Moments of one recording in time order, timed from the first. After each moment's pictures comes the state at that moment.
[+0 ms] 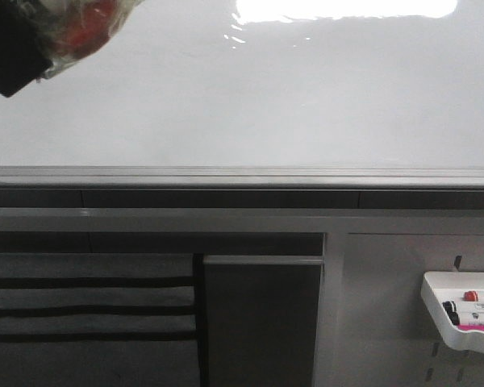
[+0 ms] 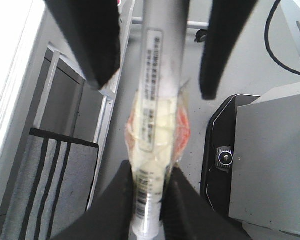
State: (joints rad) left arm -0.75 1.09 -1.03 -0.31 1.02 0.80; right arm 0.75 1.36 -1.32 0.64 1.04 -1.01
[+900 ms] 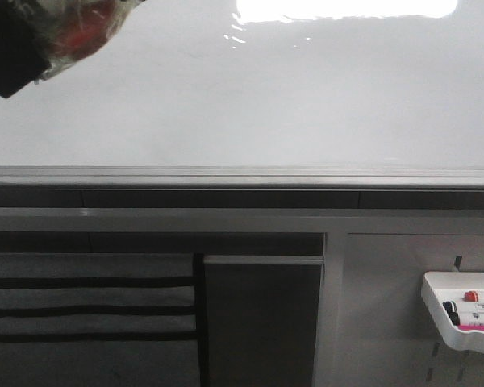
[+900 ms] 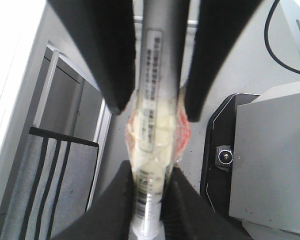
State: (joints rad) left arm -0.75 1.09 -1.03 -0.31 1.03 0.80; right arm 0.81 1.38 -1.32 0.58 1.01 -0.98
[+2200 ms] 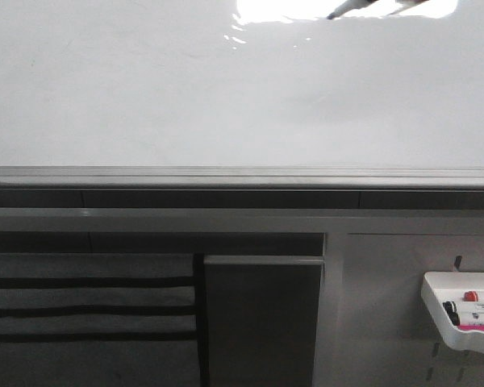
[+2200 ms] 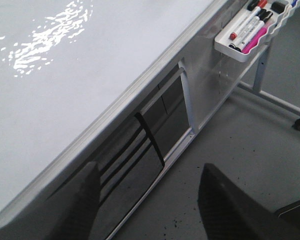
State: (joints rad) left arm -0.49 0.72 -0.77 -0.27 0.77 0.57; right arm 0.39 0.95 -1.00 0.37 0.85 -0.49
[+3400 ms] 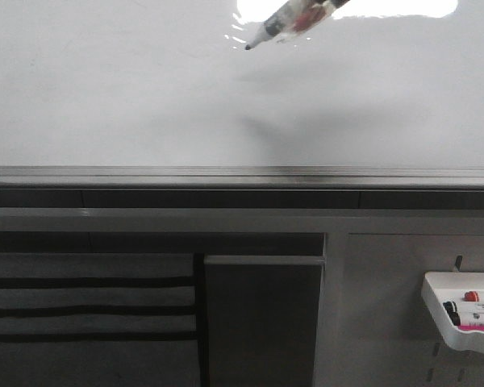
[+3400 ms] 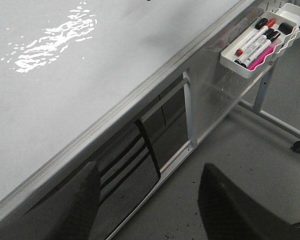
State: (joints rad) left arm -0.48 0.71 -0.72 -0.31 0.69 0.56; right arm 0.41 1.42 -1.34 0.44 0.86 -0.47
